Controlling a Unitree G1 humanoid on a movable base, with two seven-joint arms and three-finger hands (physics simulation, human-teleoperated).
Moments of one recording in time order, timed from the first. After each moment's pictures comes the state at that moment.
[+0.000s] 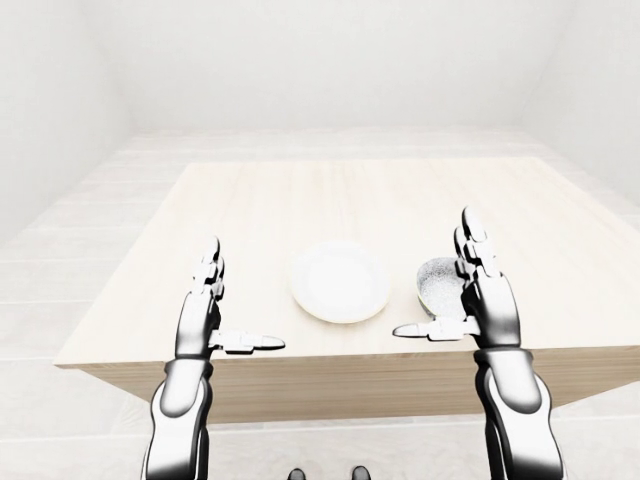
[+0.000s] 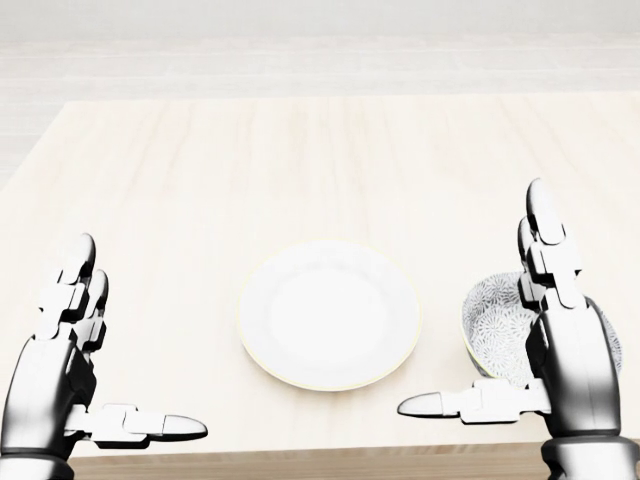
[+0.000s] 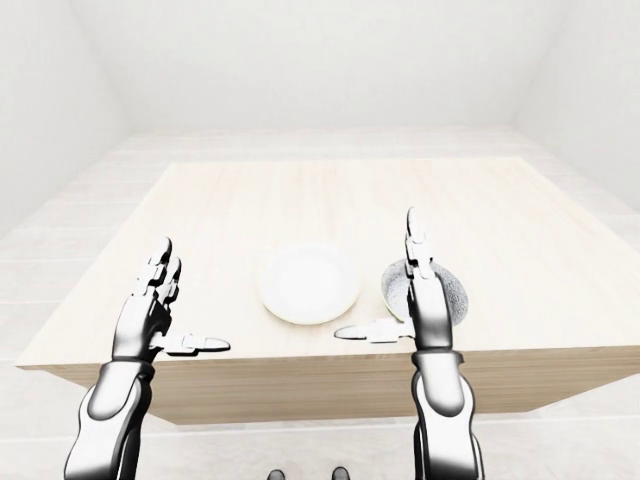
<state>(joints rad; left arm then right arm) 0.12 0.05 0.13 -0.34 0.09 0.09 -0.15 0.13 -0.03 -0.09 -0.53 -0.18 0.09 0.10</state>
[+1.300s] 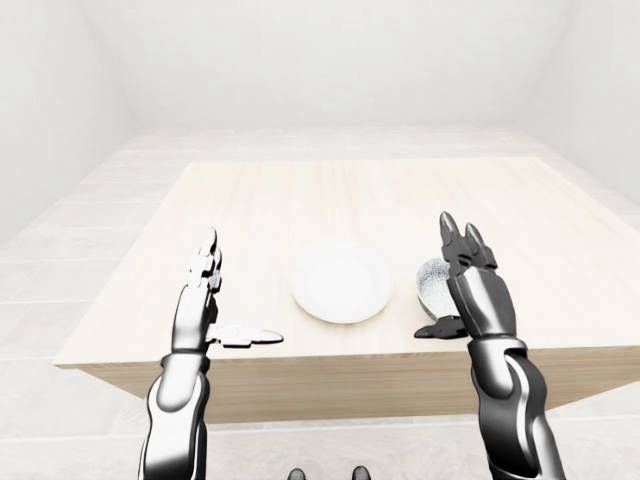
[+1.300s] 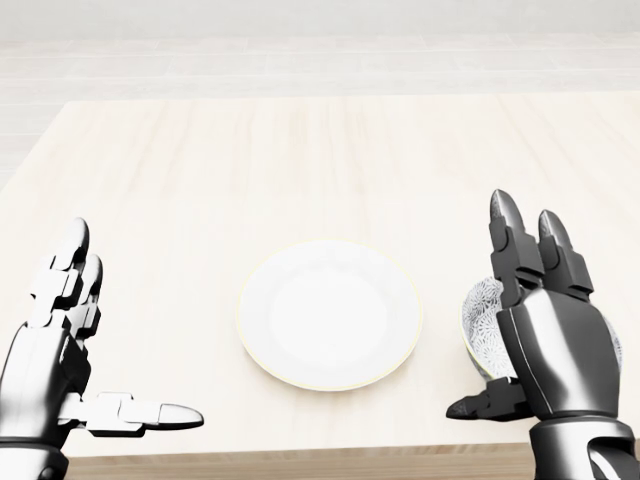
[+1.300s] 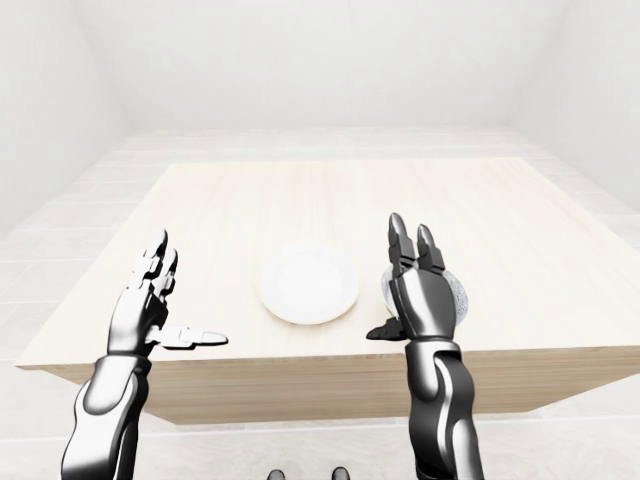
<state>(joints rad) 0.09 0.05 0.14 -0.36 0.10 0.09 -0.17 0.08 -0.08 -0.07 -0.47 -0.97 0.09 0.14</state>
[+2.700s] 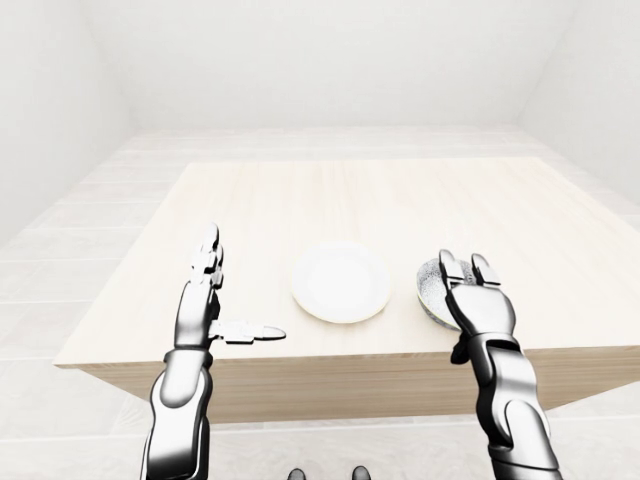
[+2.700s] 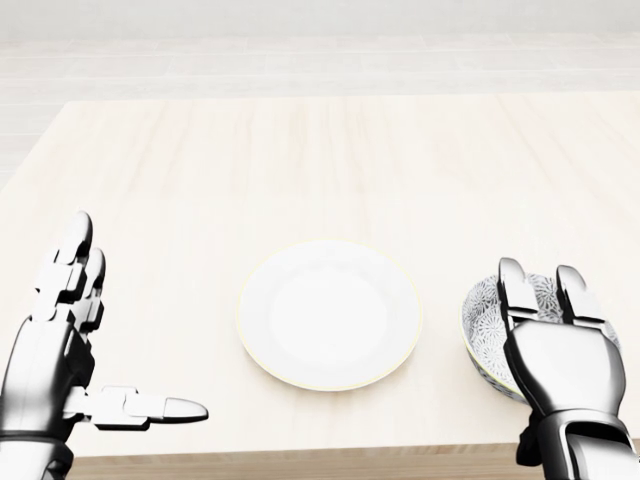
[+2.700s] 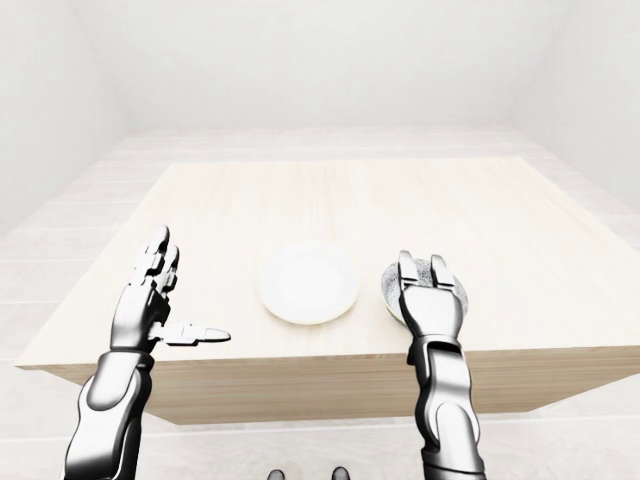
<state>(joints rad) 0.07 0.05 0.13 -0.36 0.11 0.09 -0.15 0.04 -0.11 -0.14 -0.23 -1.45 0.09 0.30</state>
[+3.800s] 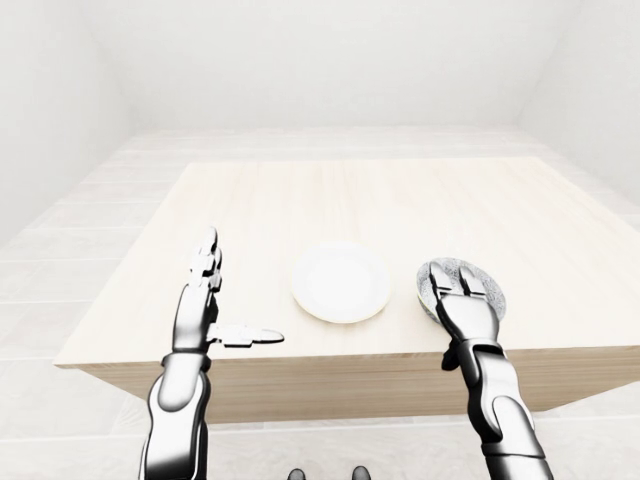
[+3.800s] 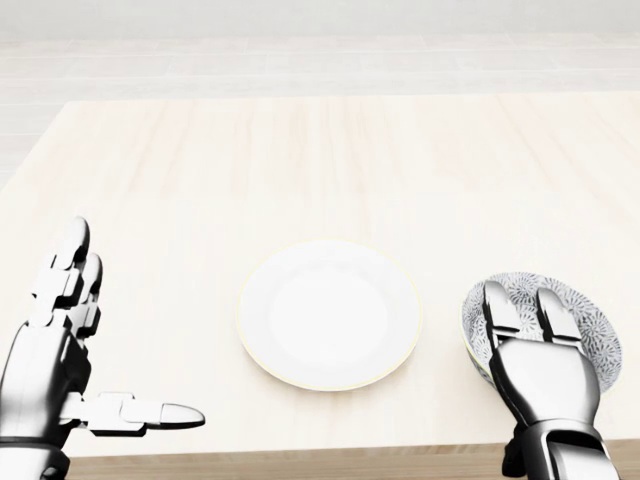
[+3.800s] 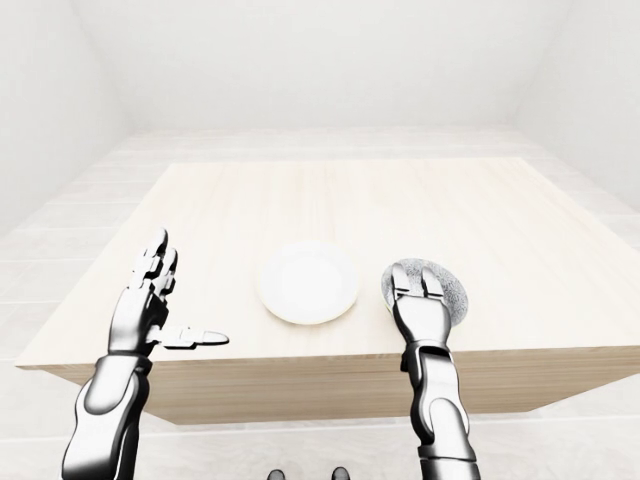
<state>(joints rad) 0.09 0.05 0.14 -0.36 0.11 0.09 -0.16 0.01 -0.14 -0.10 -0.01 -1.39 0.09 0.16</state>
